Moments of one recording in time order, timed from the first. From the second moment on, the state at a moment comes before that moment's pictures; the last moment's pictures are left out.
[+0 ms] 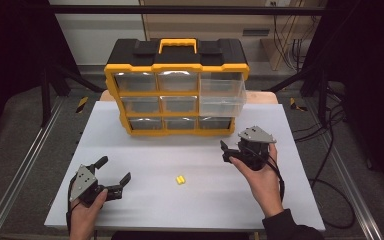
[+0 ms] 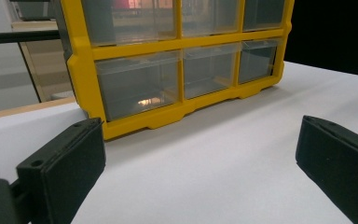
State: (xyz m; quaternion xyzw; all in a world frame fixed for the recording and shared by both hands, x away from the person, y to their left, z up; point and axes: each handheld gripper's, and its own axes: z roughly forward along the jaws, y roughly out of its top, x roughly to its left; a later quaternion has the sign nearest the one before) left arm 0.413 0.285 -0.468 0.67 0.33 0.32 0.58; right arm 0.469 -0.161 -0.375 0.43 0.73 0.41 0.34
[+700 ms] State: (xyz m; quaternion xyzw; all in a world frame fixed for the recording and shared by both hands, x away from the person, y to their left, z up) left arm 0.412 0.286 -0.467 0.67 0.34 0.32 0.58; right arm 0.472 -0.111 -0.398 0.41 0.78 0.38 0.27
